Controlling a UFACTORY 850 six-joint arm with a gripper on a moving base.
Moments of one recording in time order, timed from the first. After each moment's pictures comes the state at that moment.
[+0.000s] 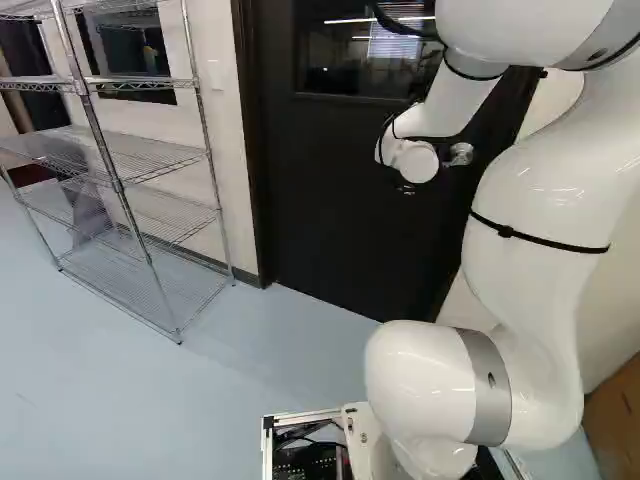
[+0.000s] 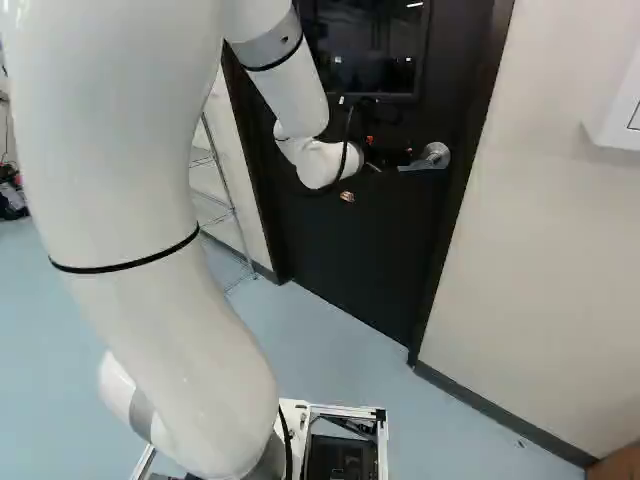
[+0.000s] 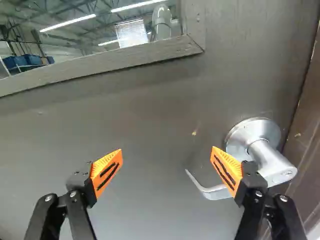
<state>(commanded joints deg) -17.1 -9.4 -46.0 18.6 48.2 0.0</state>
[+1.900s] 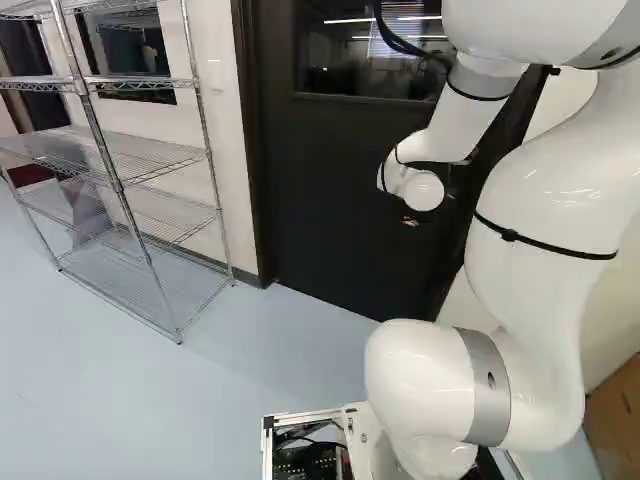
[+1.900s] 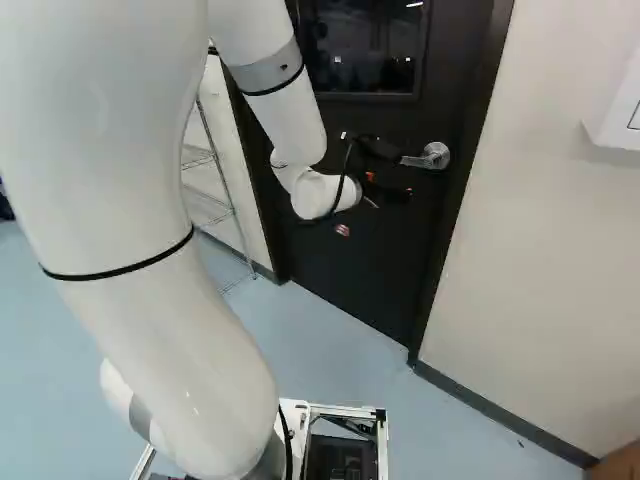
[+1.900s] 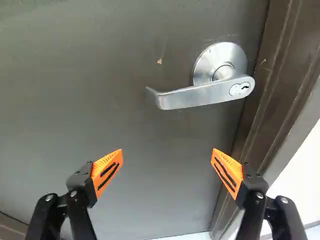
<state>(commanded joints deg) -18.4 -7.0 -35.6 19.0 48.2 0.0</state>
